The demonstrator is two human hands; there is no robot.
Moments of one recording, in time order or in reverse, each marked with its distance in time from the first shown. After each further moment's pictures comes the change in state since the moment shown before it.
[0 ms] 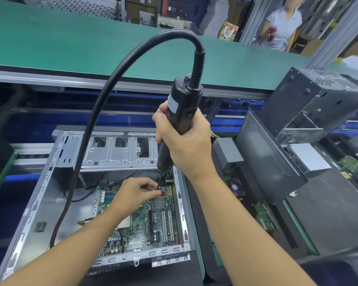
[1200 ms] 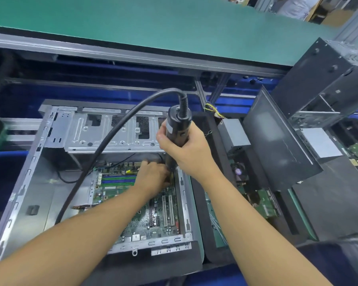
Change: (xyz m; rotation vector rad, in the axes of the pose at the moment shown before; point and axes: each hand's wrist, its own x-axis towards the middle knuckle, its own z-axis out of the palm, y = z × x) left_hand 0.057 -0.030 0.056 1.269 -0.053 0.177; right_hand -0.019 0.084 -0.028 -0.137 -0.216 0.279
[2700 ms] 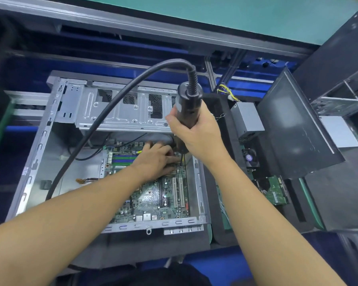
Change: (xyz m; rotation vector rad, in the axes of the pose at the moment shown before) left_hand -0.017 -0.035 0.018 -0.023 -0.049 0.204; right_hand 0.003 0.010 0.019 -0.115 0.036 -0.034
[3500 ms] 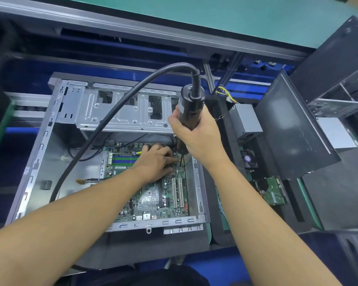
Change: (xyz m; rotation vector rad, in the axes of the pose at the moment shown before) left_hand -0.002 0.004 -0.001 -0.090 -0.032 -0.066; right_hand -0.003 0.003 0.000 -0.012 0.042 0.024
